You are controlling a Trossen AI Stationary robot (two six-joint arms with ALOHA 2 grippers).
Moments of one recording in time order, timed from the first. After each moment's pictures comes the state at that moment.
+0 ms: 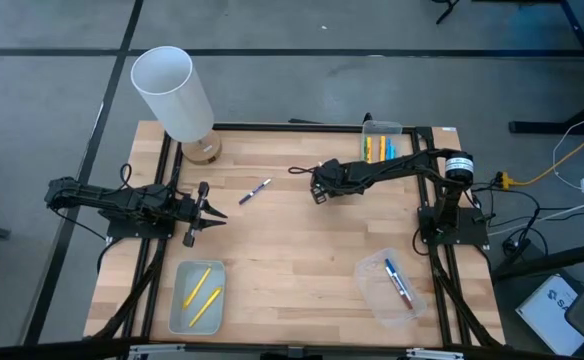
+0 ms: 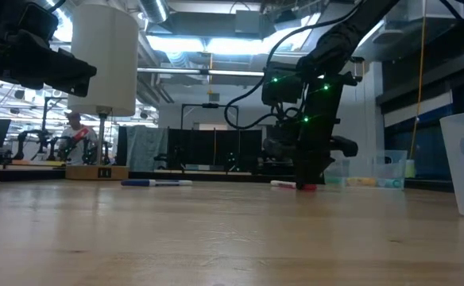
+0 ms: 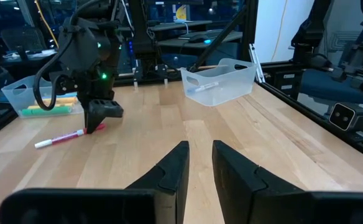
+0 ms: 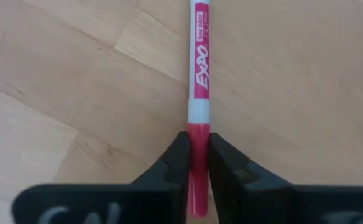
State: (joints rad) left arm -0.11 0.12 0.01 0.03 0.02 0.05; right arm -0.22 1.86 1.04 -0.53 0.35 0.84
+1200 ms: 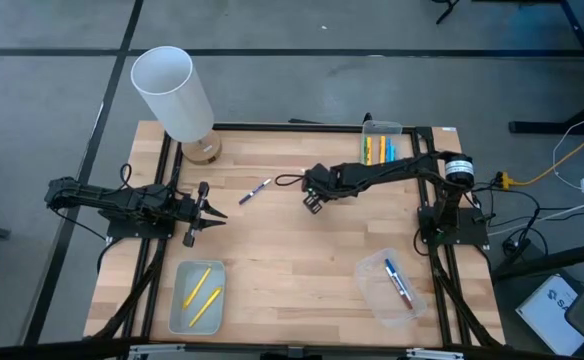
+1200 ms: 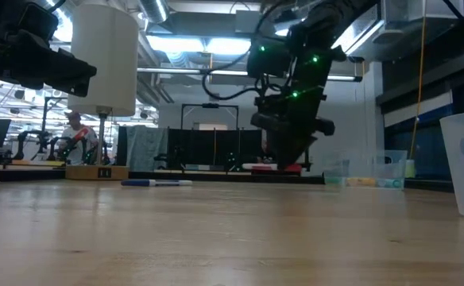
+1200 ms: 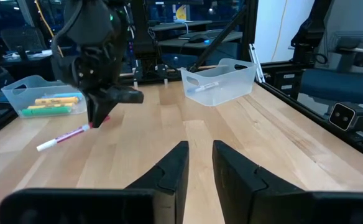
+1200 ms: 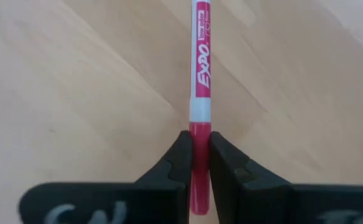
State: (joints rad) left arm -0.11 0.12 0.01 0.03 0.02 0.05; right arm -0.13 1.82 1.20 -0.62 0.34 0.59
